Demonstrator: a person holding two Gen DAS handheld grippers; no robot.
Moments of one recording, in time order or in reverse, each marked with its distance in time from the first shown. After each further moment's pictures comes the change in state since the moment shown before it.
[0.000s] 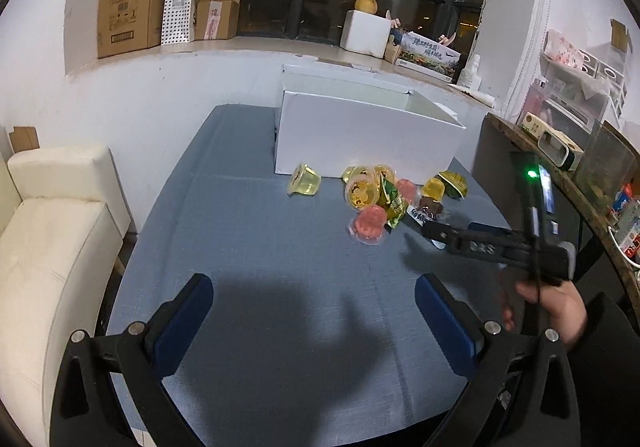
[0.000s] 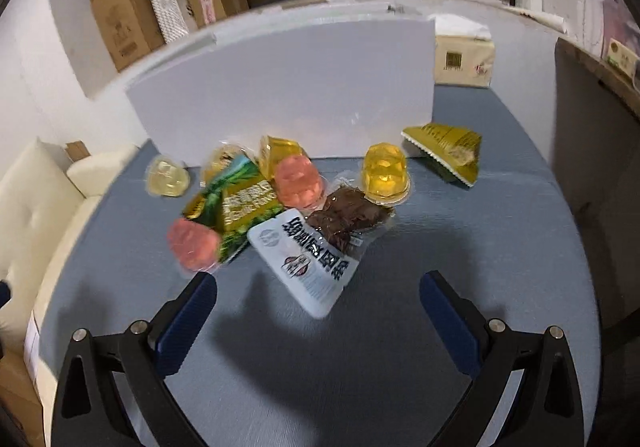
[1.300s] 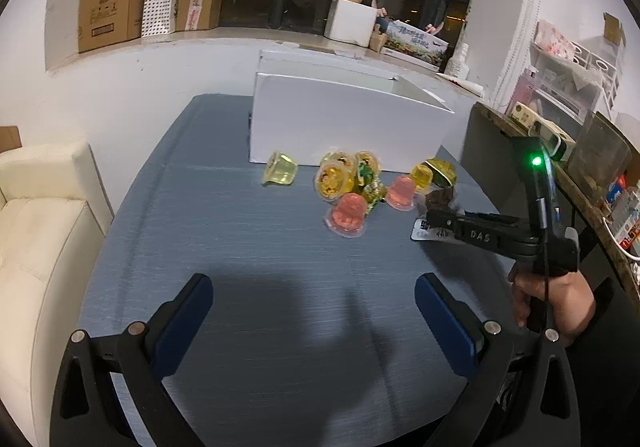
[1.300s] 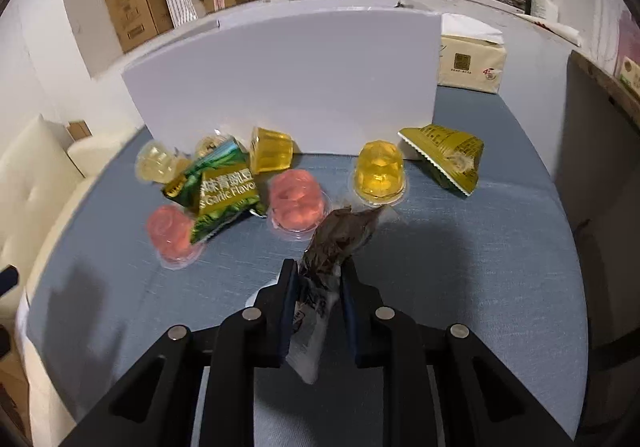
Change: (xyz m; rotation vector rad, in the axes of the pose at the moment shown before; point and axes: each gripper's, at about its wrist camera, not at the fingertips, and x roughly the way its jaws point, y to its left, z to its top) left arm 0.024 -0.016 -0.005 0.025 0.027 -0.048; right arm -0.022 -0.001 -0.008 -0.085 -0.018 0.005
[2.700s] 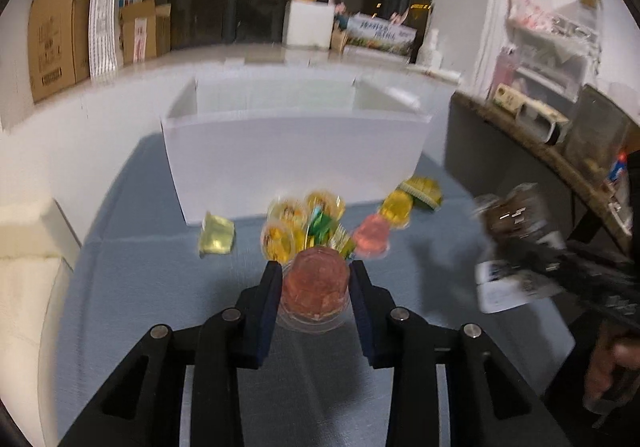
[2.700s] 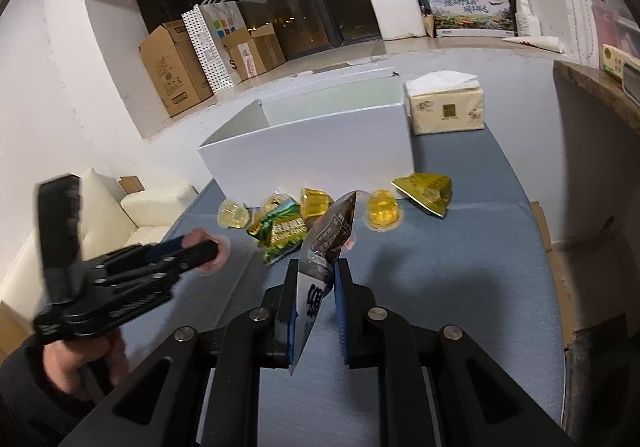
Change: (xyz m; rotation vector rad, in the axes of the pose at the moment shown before) left arm 0.052 -0.047 0.060 0.140 -0.032 -0.038; right arm -0.086 -0.018 -0.005 0.057 -0.171 0.167
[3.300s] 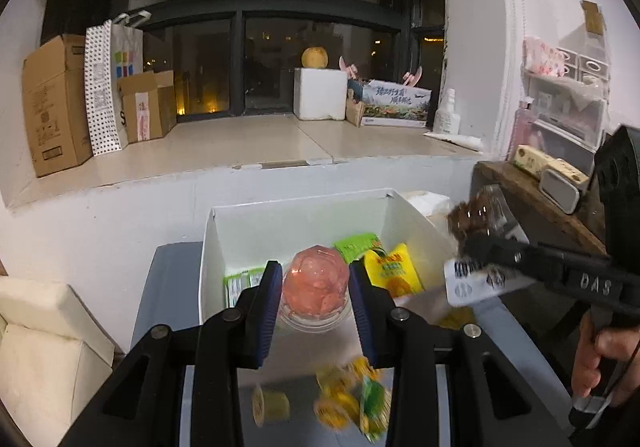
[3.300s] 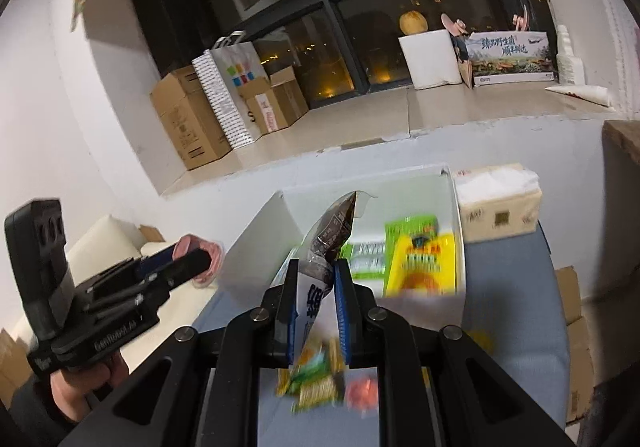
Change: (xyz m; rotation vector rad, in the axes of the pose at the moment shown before) left arm 0.029 0.038 0.146 0.040 -0.145 0.051; right arm 0.063 -0.002 0.159 0.019 -0.105 0.086
